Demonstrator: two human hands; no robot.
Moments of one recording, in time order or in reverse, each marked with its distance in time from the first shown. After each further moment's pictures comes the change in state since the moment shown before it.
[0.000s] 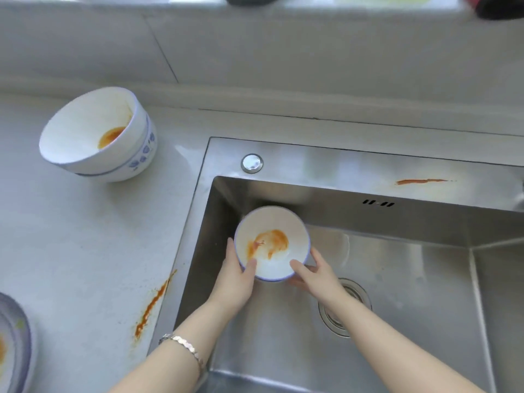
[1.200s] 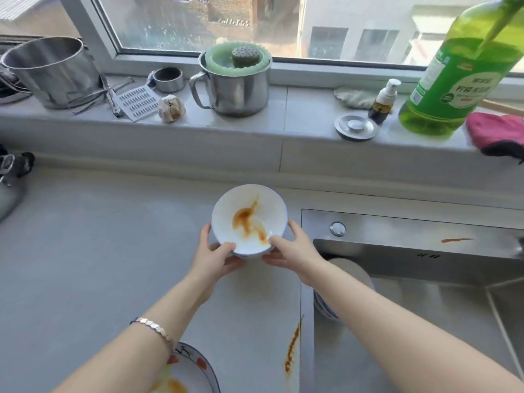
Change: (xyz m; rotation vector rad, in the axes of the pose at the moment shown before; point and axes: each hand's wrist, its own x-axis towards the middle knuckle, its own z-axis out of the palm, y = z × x) left_hand 0.007 0.043 -0.285 -0.645 -0.007 0.042; right_hand -0.058 -0.178 0.266 -0.080 0.023 -0.125
